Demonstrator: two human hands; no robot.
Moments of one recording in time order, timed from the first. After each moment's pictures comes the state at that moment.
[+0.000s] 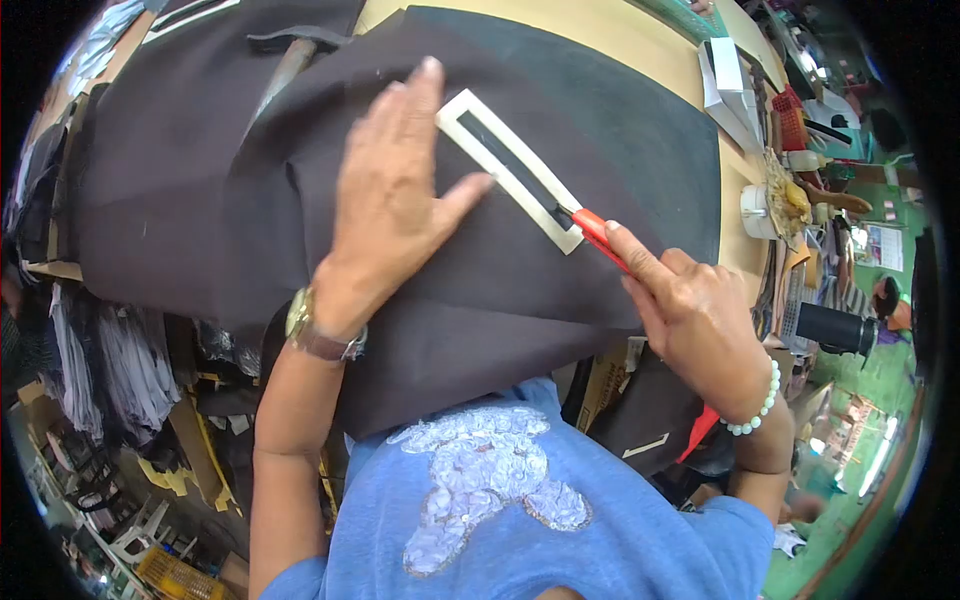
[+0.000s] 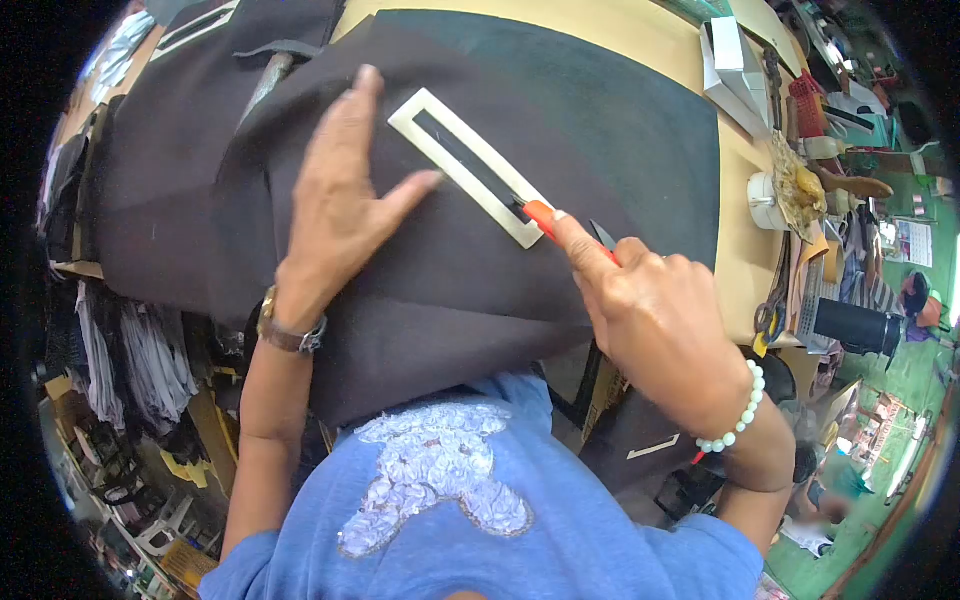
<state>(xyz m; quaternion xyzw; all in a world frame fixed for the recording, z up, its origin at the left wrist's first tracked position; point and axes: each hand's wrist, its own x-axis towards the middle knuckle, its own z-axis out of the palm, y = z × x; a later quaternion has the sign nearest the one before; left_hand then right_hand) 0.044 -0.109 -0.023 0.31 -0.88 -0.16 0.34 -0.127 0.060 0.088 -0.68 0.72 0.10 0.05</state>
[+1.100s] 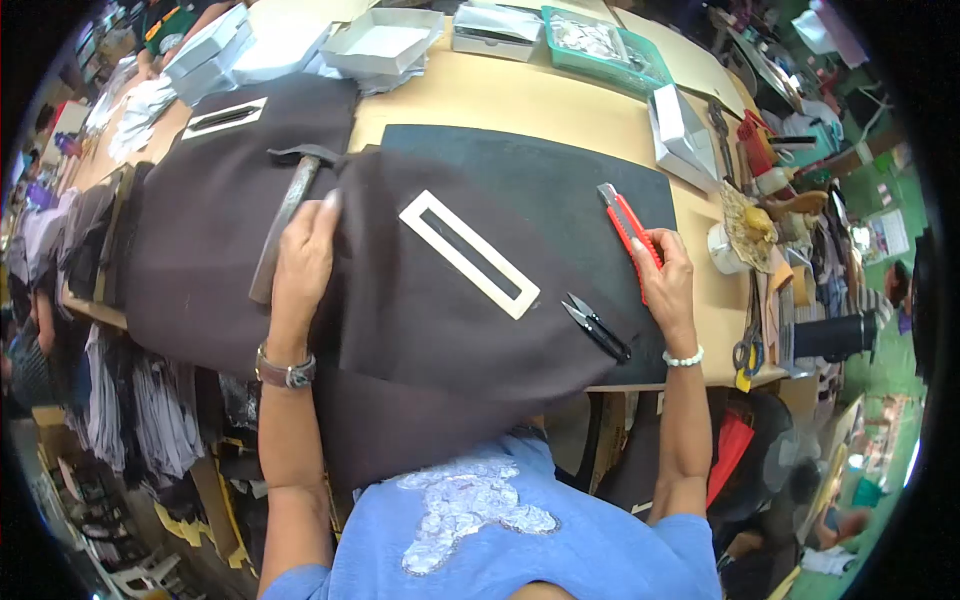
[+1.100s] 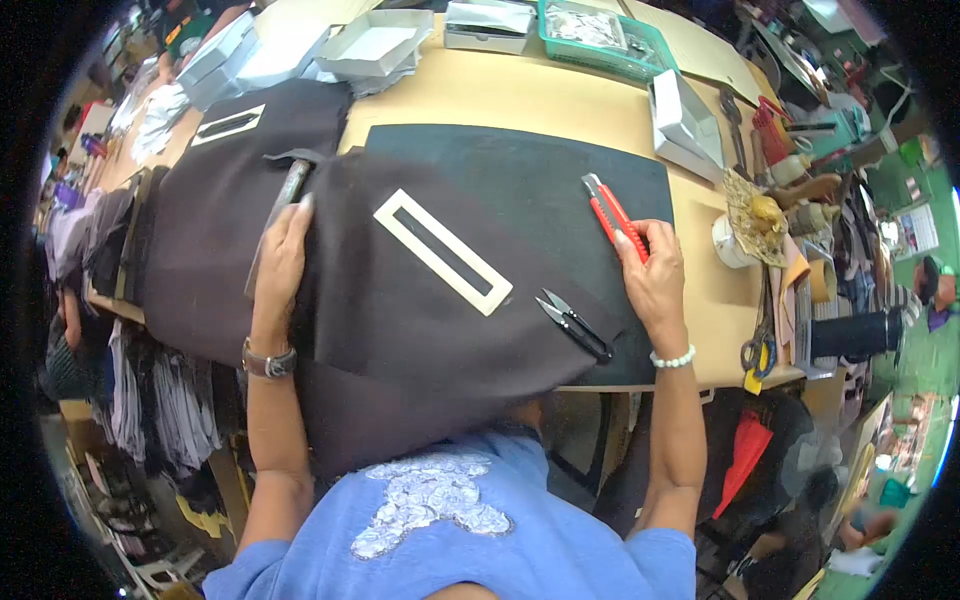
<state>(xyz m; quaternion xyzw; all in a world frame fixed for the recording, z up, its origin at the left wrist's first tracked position) 0.076 -0.151 -0.006 0.46 -0.70 -0.39 0.38 -0.249 0.068 -0.009 -0.48 0.81 -0.33 -0.02</state>
